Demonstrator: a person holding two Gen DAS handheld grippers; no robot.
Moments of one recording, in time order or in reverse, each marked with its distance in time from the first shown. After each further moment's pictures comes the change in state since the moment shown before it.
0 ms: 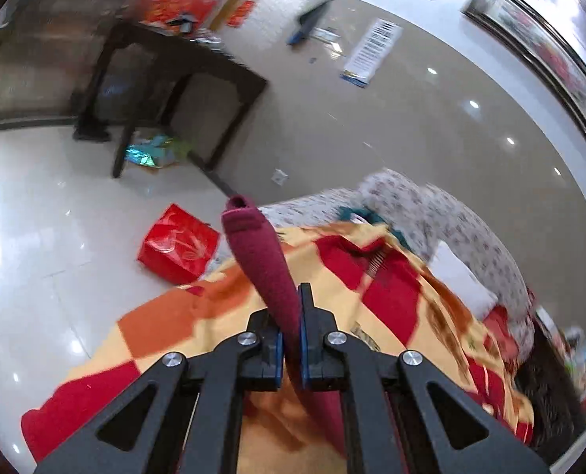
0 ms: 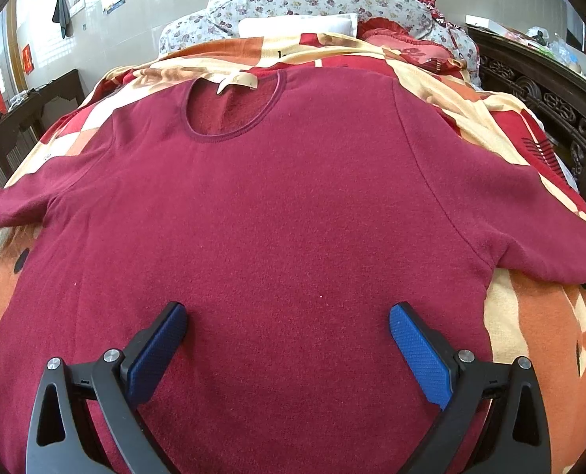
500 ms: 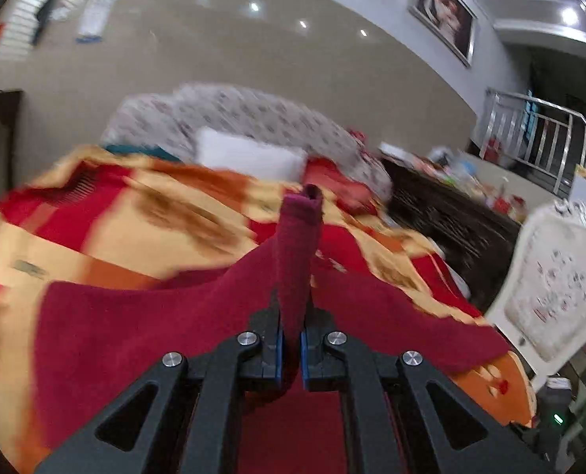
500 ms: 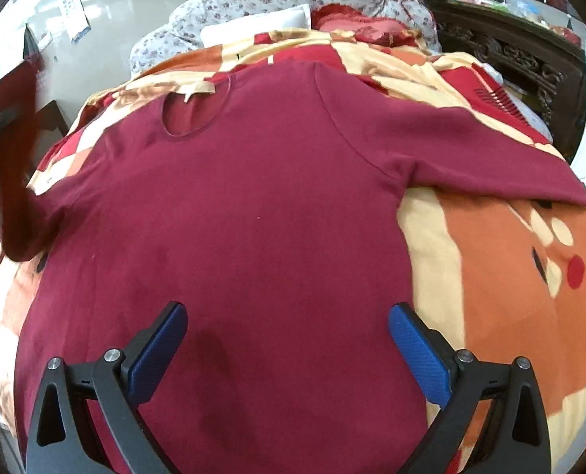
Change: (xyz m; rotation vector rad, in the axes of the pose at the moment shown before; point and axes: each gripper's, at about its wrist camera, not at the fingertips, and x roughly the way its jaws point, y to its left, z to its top) left arm 0.013 -0.286 -0.184 0.535 0.280 -0.572; right arm -0.064 -0.032 -0.041 0.167 -0.001 0.004
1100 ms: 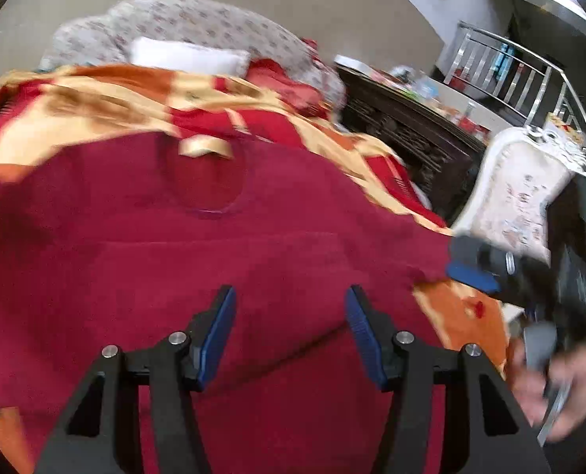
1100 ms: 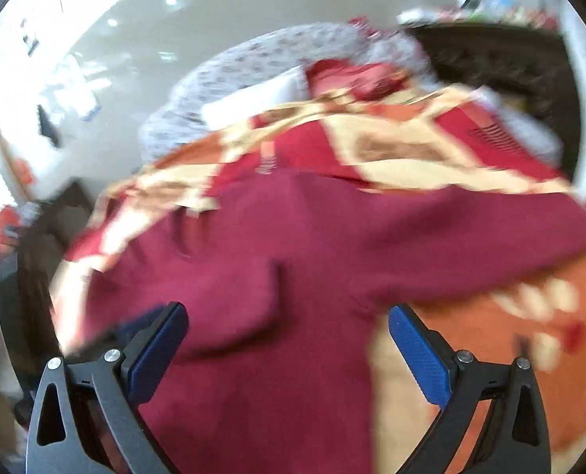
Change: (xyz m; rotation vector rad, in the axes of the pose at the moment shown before) left arm 0.035 -0.023 -0.077 0.036 0.271 -0.117; right arm 0.004 -0.047 0.087 0.201 -0.102 0.332
